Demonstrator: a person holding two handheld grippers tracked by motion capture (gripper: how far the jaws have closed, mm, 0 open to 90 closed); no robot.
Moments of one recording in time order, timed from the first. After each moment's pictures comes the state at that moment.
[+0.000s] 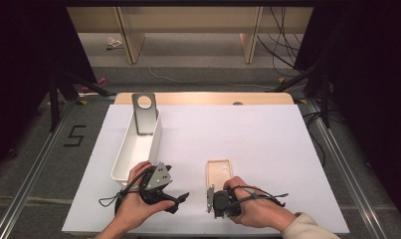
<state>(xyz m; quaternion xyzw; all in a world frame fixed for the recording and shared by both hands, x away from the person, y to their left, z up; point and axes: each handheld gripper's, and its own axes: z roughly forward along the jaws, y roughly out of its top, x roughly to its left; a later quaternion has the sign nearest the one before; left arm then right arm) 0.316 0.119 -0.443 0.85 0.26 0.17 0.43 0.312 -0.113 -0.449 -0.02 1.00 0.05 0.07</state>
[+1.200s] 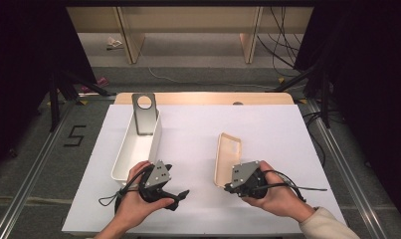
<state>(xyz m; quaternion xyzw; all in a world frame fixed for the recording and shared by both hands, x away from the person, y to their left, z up) 0.320 0.119 -0.440 0.84 0.27 0.17 0.44 0.335 -0.175 -0.412 0.05 0.95 0.28 0.10</state>
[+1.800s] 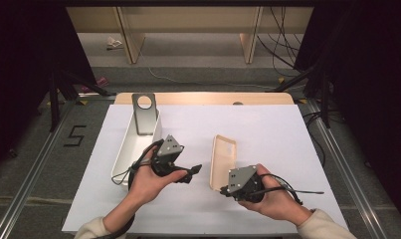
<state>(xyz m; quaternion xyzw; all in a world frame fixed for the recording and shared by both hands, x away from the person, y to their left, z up) 0.367 0.085 -0.393 0.82 0.32 0.14 0.46 0.327 -0.166 -0.414 0.03 0.95 0.30 0.11</state>
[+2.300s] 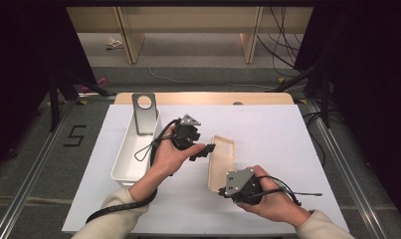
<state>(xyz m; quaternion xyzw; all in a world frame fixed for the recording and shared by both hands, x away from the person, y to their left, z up) 0.424 0.042 -0.381 0.82 0.38 0.09 0.42 0.322 -0.161 -0.413 0.01 0.95 0.29 0.12</state>
